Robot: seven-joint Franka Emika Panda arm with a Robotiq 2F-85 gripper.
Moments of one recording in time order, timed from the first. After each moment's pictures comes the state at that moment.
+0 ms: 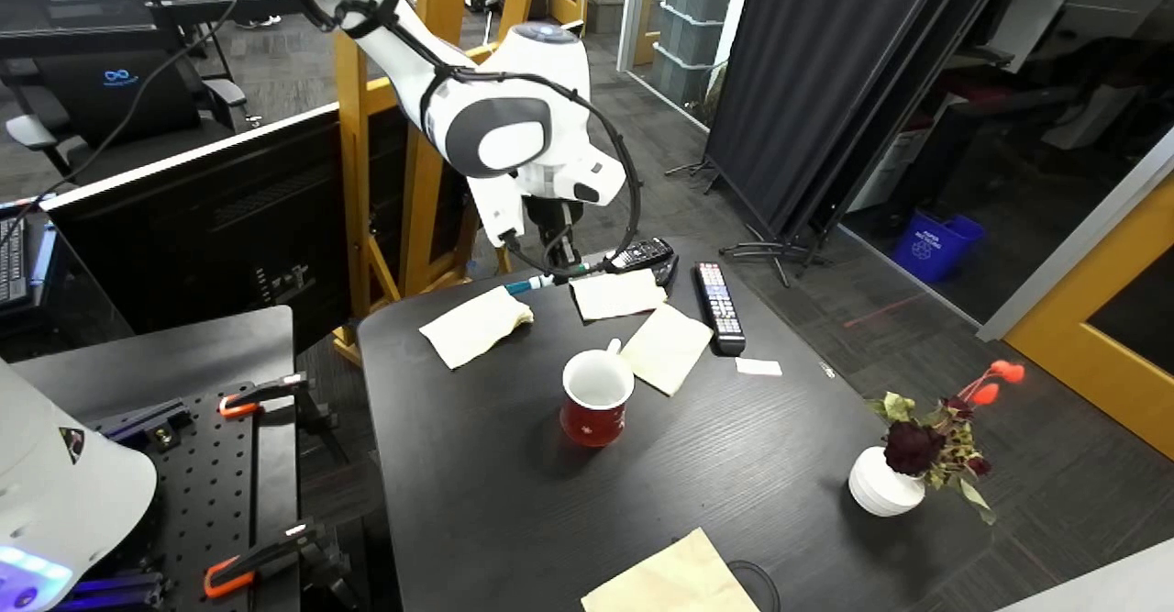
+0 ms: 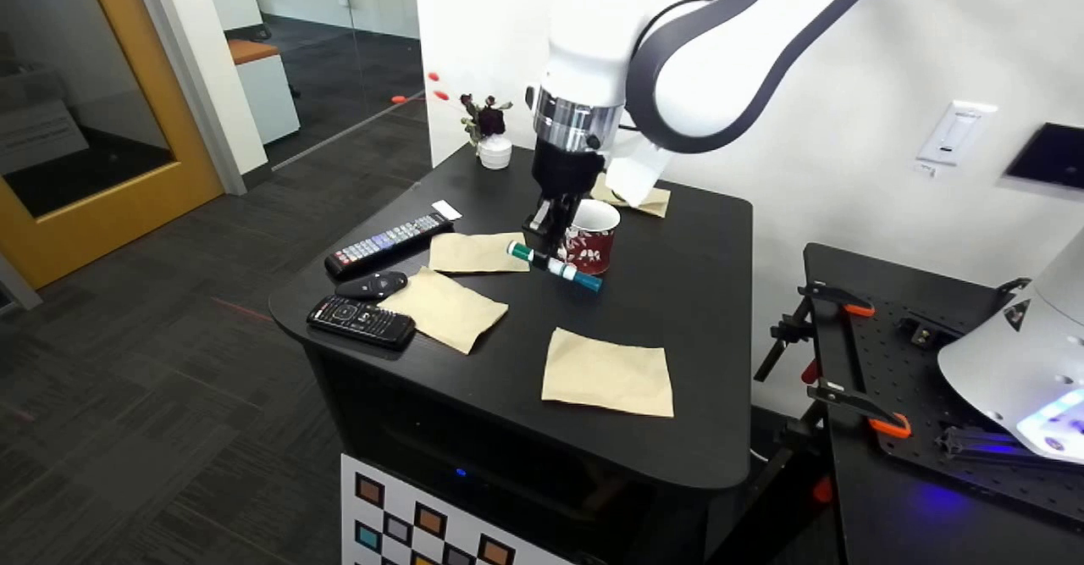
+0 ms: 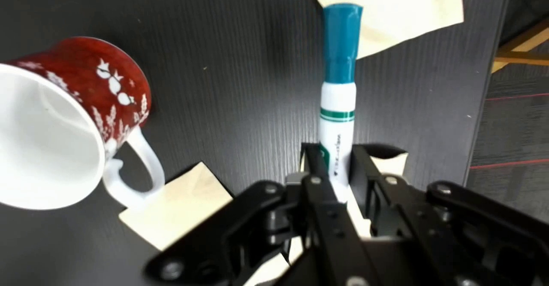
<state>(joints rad) 0.13 0.36 0.02 -2.17 0.00 2.65 0.22</state>
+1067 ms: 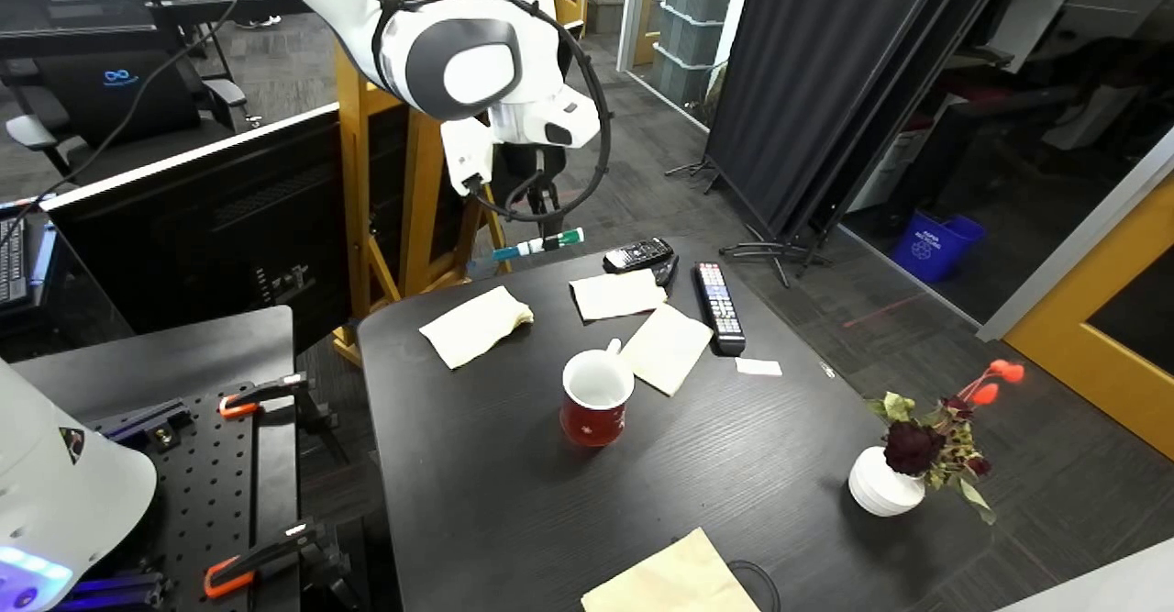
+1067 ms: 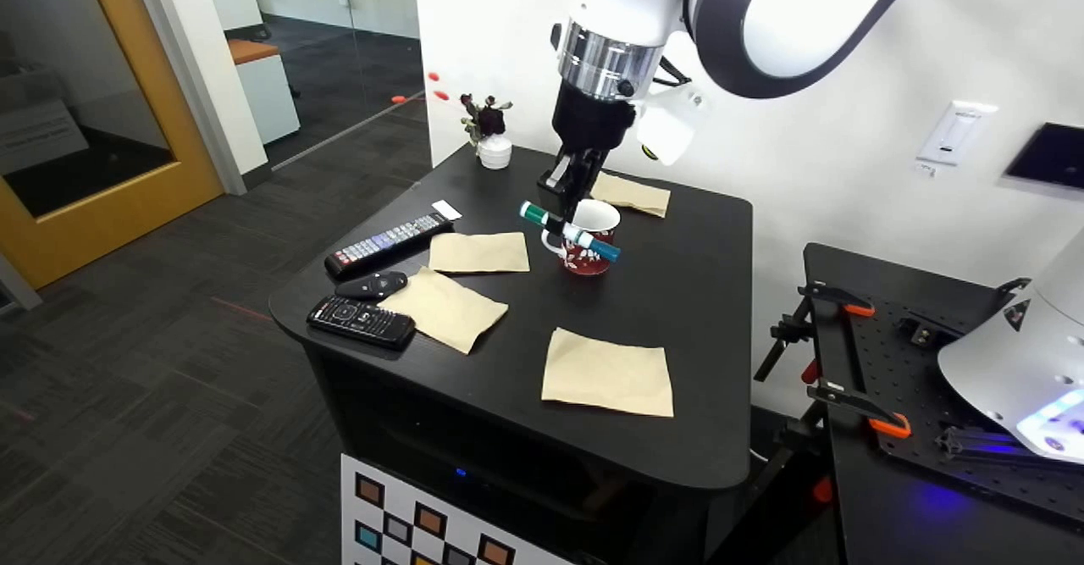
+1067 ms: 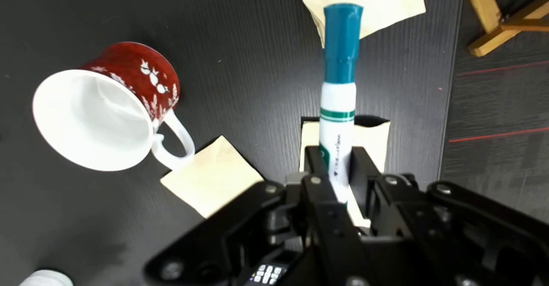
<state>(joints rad) 0.17 0.17 0.01 -2.25 -0.12 2.60 0.41</state>
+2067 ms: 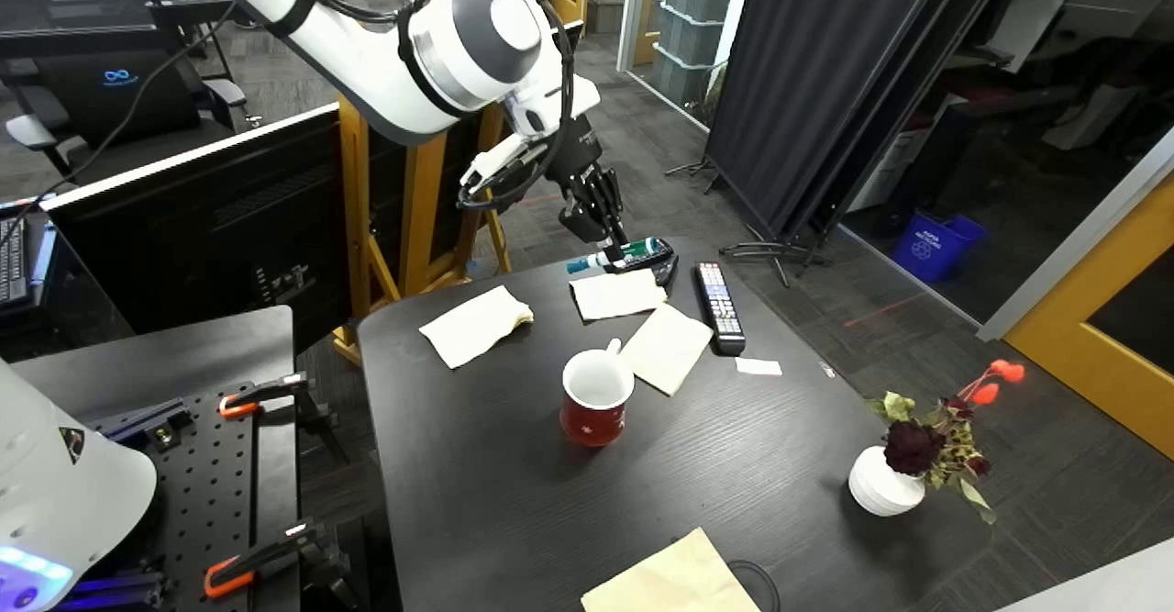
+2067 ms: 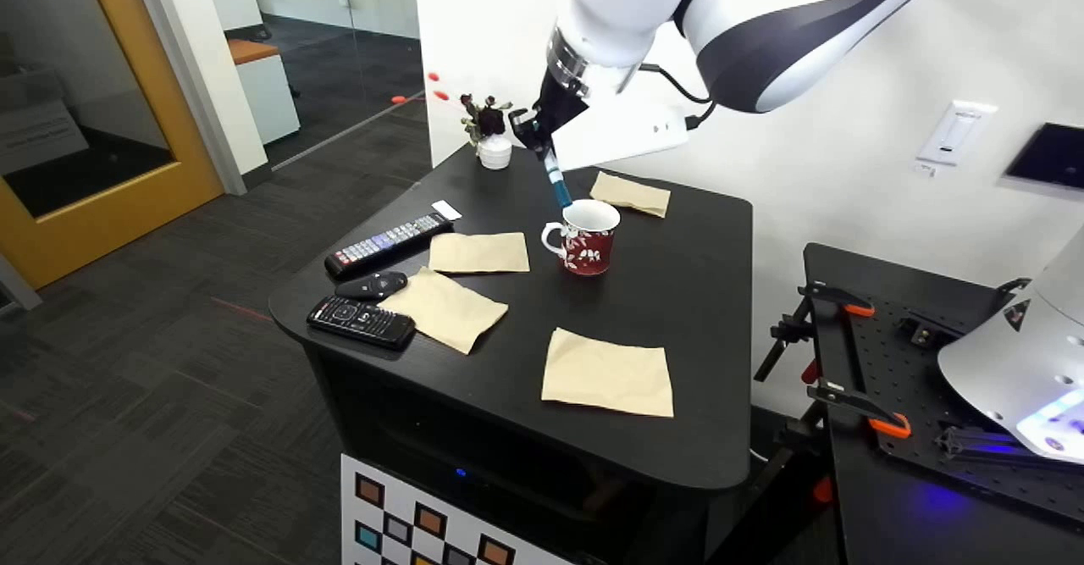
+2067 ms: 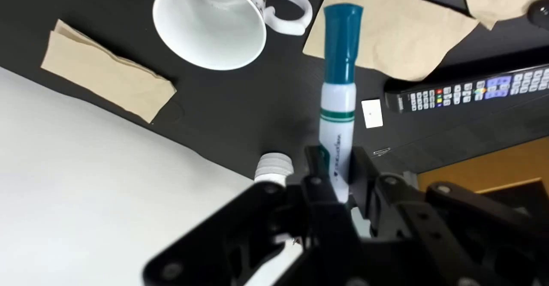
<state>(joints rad) 0.52 0.22 -0.40 -2.17 -0.88 2.53 1.62</state>
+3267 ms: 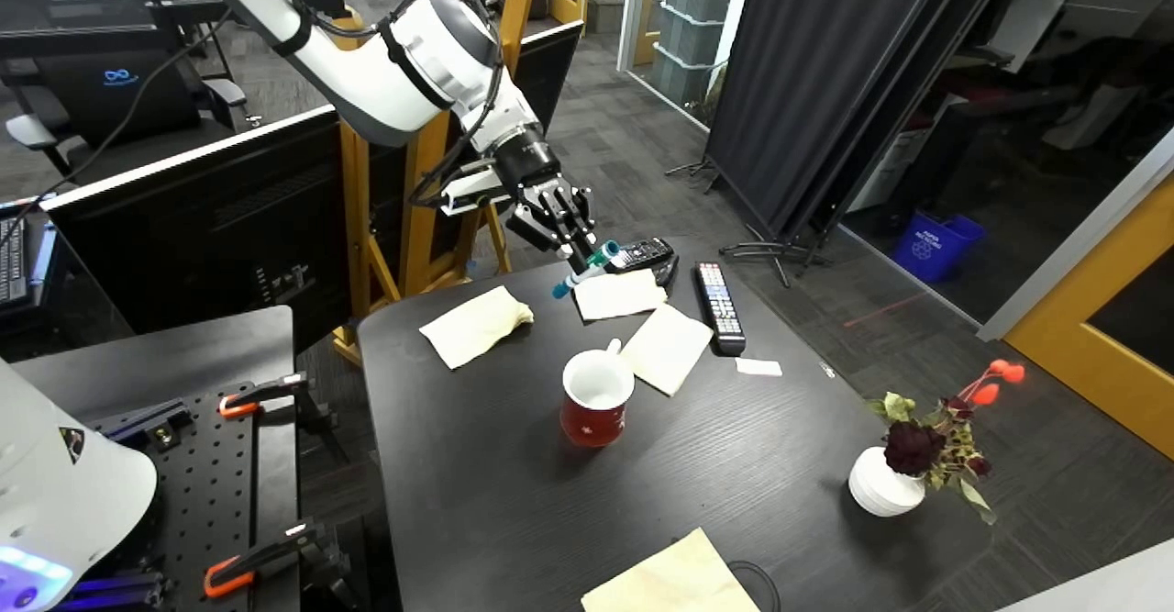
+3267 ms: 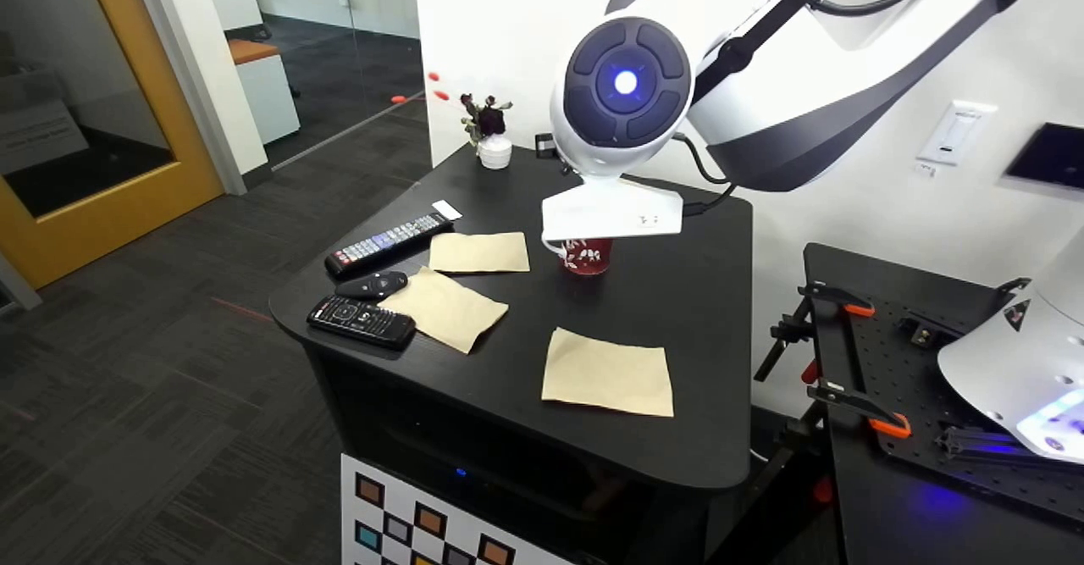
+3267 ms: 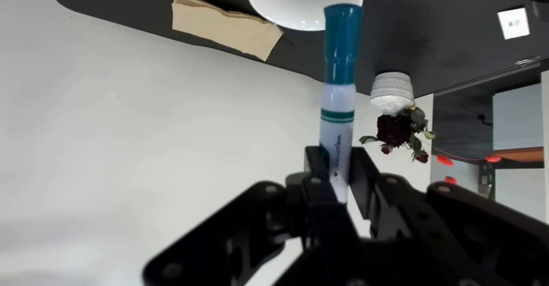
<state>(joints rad) 0.33 0.30 0.02 -2.12 -1.16 1.93 2.19</state>
